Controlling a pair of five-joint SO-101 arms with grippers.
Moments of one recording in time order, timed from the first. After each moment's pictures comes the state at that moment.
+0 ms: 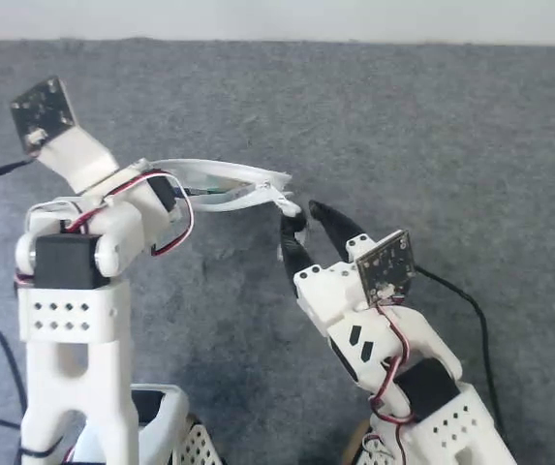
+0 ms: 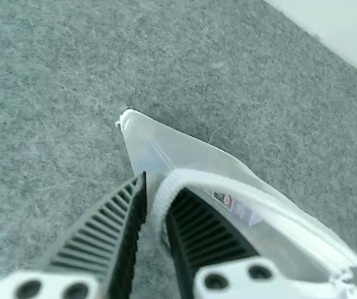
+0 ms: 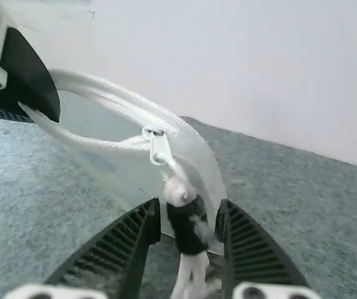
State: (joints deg) left arm -4.8 -39.2 20.4 80.6 36.4; right arm -36.2 -83.3 76.1 26.3 -3.2
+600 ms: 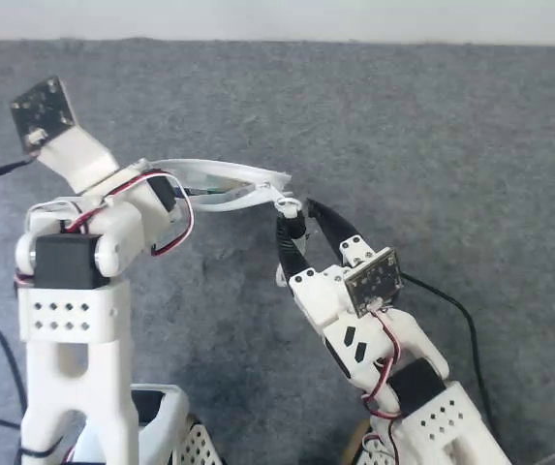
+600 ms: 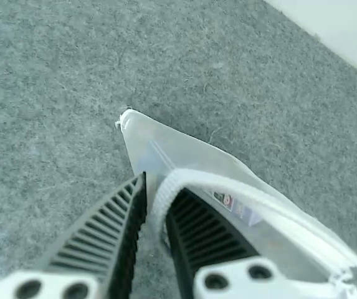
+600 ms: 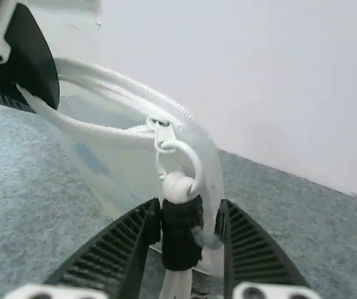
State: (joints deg) left arm -4.8 -39.2 20.4 80.6 36.4; right arm -36.1 -83.3 85.7 11.7 2.1
